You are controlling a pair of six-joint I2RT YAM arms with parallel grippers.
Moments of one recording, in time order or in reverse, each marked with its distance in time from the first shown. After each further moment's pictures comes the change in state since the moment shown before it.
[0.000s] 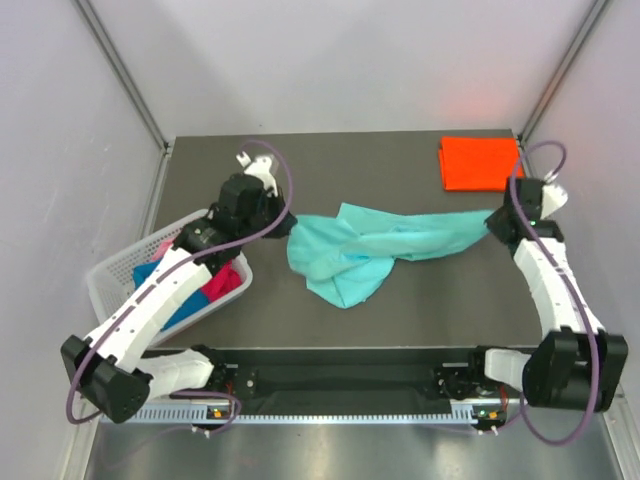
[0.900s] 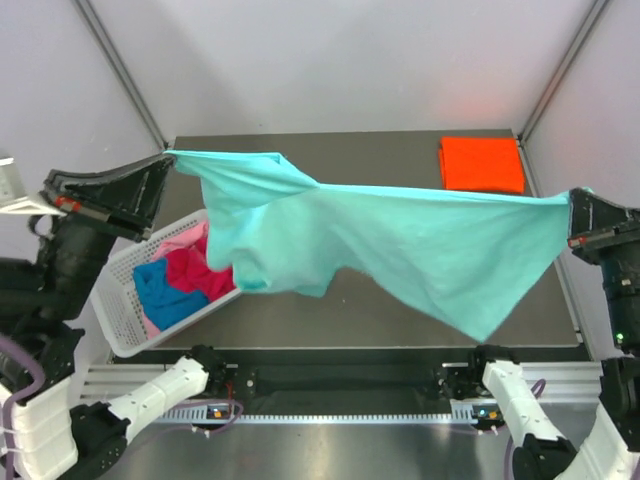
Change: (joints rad) left arm 0.000 -0.346 0.687 0.025 -0.017 0.034; right arm -0.003 -0.494 0.902 -0.437 -0.282 -0.080
